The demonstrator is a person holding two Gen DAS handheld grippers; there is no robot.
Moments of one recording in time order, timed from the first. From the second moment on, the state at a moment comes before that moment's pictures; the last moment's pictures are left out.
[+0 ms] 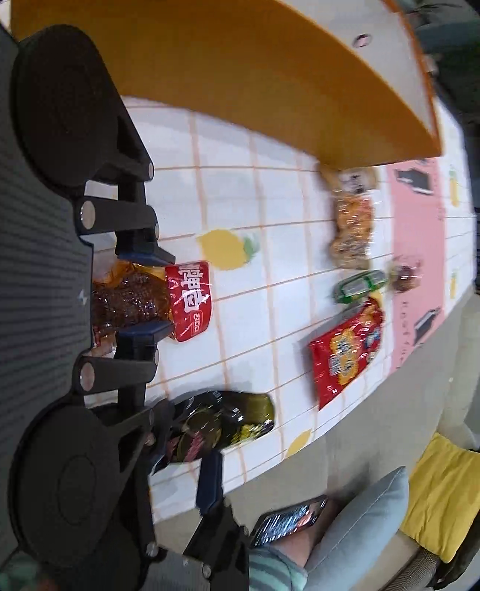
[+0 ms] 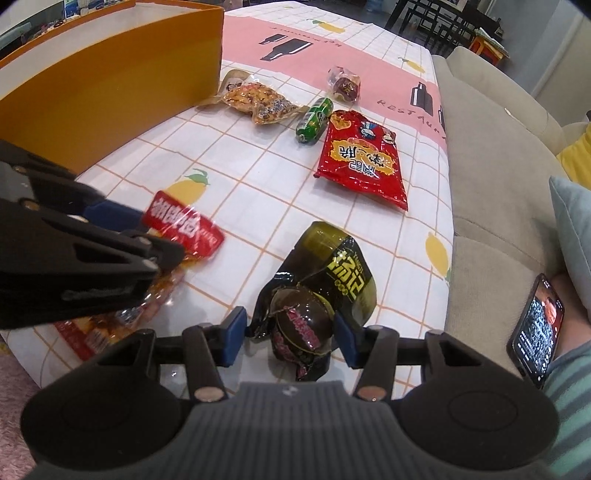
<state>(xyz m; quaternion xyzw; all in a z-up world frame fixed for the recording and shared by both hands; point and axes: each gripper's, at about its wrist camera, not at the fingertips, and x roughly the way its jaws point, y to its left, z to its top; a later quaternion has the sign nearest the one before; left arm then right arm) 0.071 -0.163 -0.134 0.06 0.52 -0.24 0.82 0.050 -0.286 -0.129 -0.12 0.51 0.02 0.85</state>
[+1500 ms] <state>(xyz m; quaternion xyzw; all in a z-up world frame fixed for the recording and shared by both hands) 0.031 -0.175 -0.146 0.11 0.50 -0.24 0.82 0.051 -0.305 -0.122 -0.06 0.53 0.00 0.85</state>
